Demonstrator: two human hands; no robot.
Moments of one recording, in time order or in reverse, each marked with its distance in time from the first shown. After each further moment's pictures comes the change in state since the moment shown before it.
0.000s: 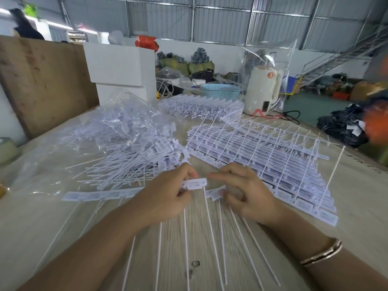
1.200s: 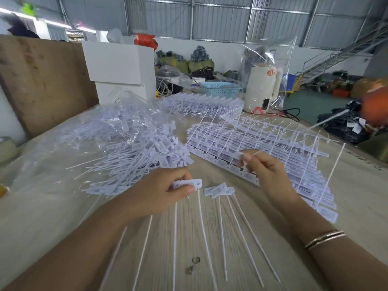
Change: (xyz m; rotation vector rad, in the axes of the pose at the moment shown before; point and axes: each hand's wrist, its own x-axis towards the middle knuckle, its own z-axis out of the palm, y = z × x) left_hand 0.000 -0.013 -0.011 -0.098 -0.040 0.071; right_hand -0.002 0.006 -0.014 0.688 0.357 0.503
